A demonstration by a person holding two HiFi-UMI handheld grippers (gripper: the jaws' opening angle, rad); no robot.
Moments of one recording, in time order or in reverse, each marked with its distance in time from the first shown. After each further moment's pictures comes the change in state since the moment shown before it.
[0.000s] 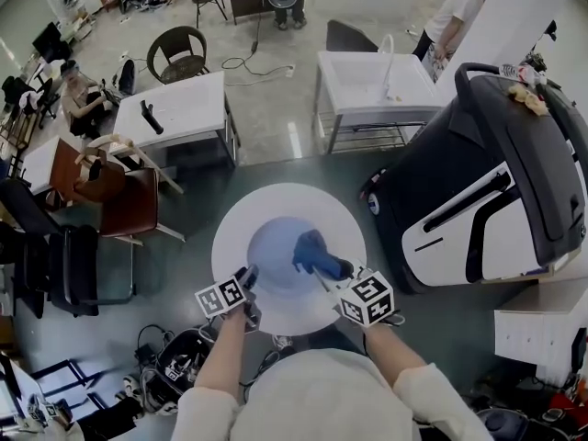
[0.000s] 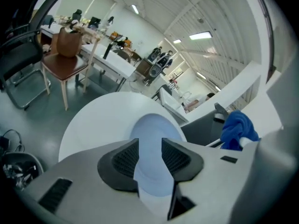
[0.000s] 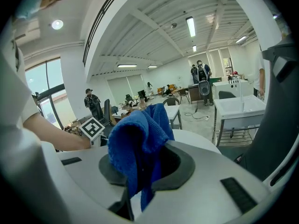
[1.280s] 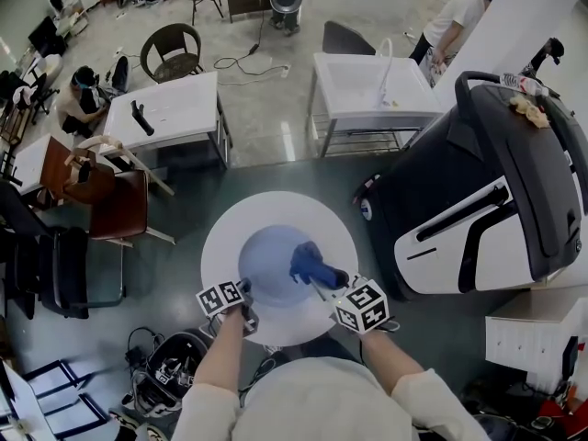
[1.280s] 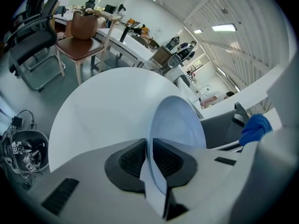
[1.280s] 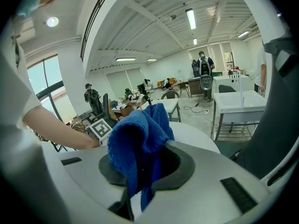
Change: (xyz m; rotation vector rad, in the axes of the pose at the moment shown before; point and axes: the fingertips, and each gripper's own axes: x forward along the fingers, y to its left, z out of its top) left arm 0.047 0.040 -0.036 -0.152 0.137 0.142; right arm 0.009 -0.027 -0.020 0.005 0.085 0.006
